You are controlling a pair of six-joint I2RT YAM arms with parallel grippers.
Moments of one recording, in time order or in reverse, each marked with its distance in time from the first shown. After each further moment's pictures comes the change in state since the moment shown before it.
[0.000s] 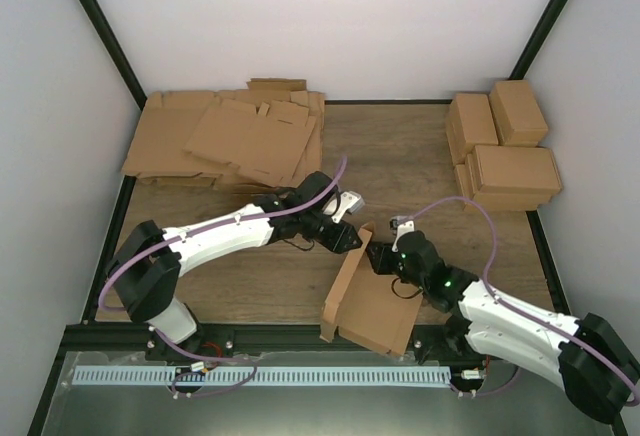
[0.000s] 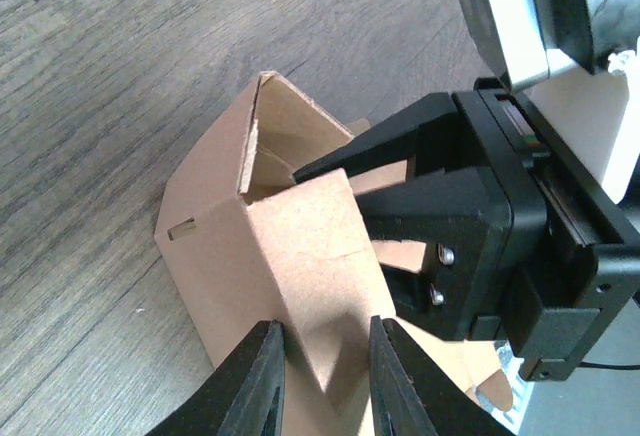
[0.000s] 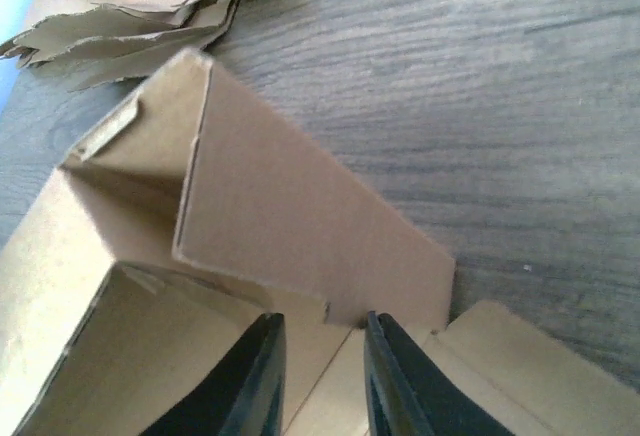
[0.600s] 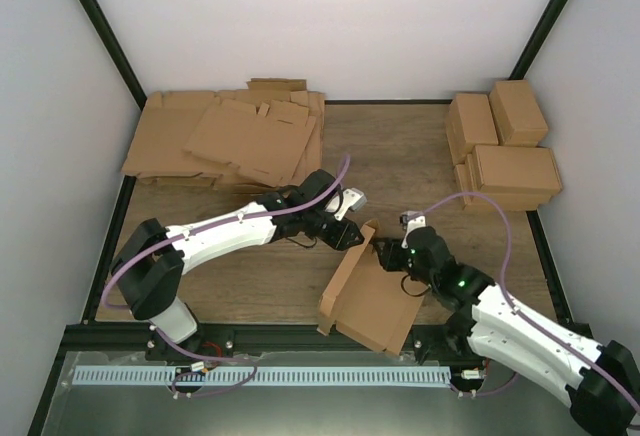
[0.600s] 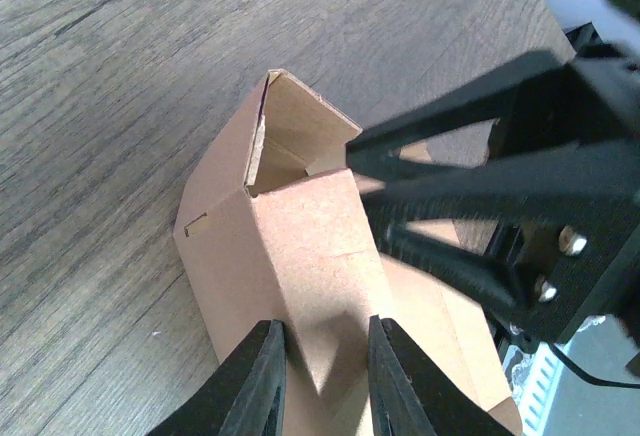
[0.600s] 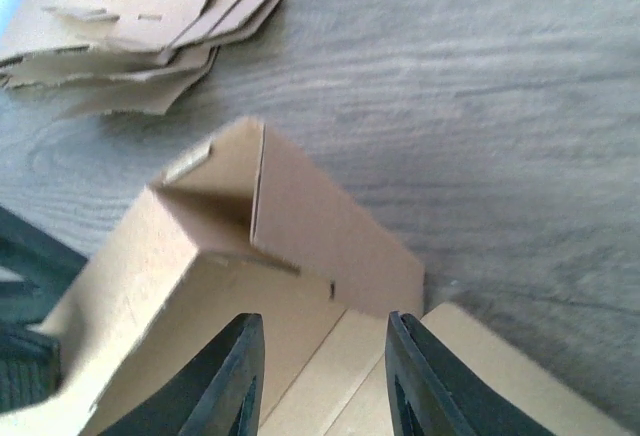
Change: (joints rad) left arm -0.001 0.020 0.026 0.006 -0.027 0.018; right arm -0.028 -0.149 0.076 -0.262 0.042 -0.062
